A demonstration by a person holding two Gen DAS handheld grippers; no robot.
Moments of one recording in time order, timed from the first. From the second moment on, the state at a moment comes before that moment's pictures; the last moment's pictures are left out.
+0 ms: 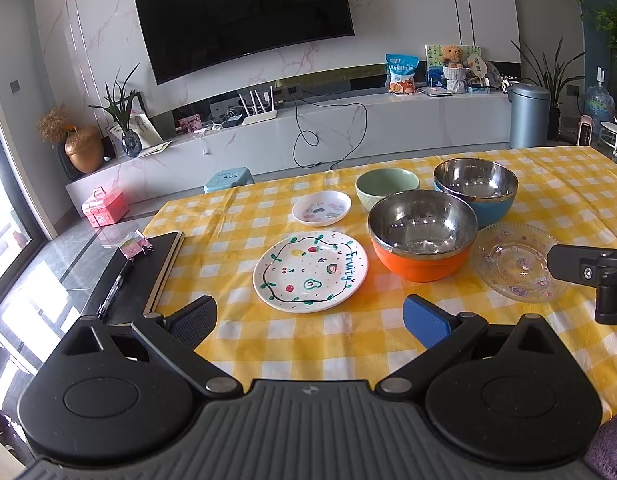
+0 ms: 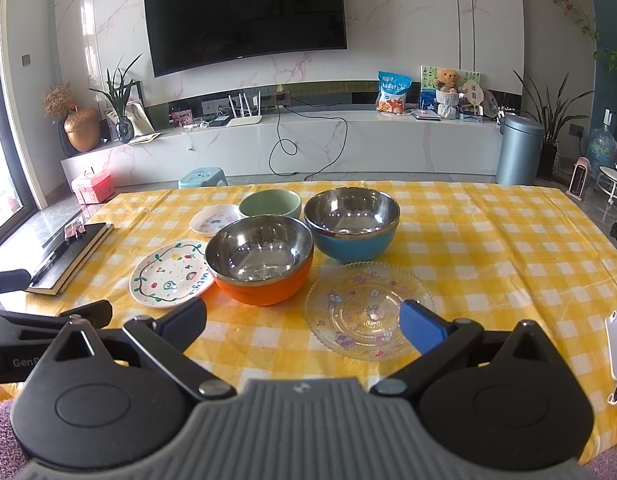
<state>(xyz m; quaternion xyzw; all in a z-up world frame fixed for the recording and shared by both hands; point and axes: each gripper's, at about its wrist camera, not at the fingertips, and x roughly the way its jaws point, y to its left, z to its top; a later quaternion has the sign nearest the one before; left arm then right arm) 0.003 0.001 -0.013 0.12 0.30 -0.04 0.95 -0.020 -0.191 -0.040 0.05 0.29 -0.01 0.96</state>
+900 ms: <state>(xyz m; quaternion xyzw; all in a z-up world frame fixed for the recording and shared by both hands) 0.003 0.007 -0.024 0.05 0.31 -0.06 0.95 -0.026 -0.199 -0.051 0.08 0.27 0.00 0.96</state>
